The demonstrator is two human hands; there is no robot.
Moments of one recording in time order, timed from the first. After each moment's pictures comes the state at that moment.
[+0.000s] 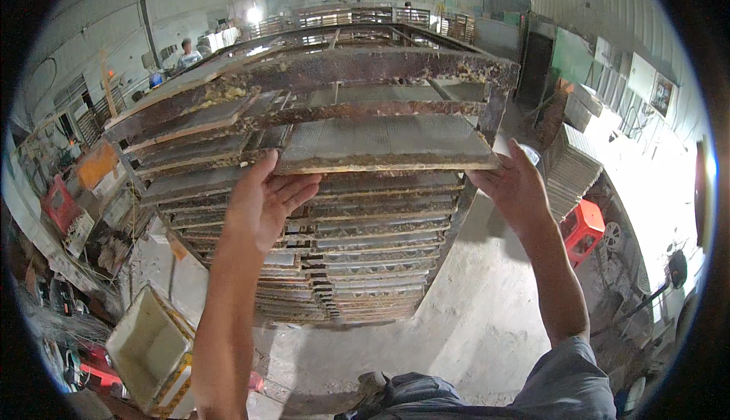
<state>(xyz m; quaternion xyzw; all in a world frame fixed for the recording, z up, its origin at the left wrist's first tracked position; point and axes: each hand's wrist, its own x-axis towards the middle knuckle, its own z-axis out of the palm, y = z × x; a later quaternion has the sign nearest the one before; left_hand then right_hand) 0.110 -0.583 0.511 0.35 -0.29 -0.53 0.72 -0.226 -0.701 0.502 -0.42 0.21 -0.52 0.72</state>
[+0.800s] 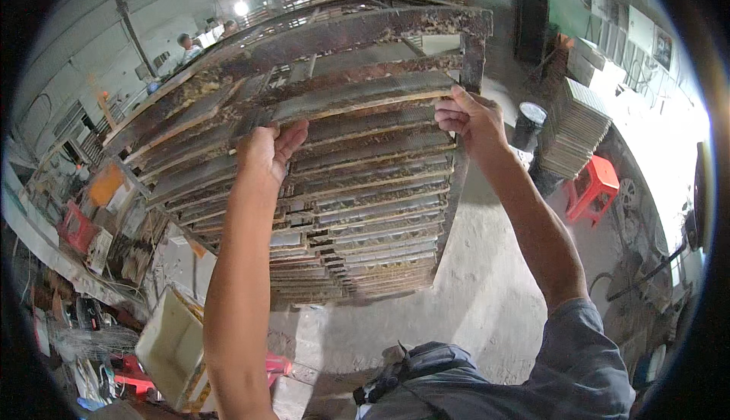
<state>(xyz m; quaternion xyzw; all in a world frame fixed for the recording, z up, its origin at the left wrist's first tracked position) 0.106 -0.658 0.514 0.45 -0.22 -0.41 0.76 -0.195 -0.748 0.482 -0.47 0.24 -0.60 0.60</state>
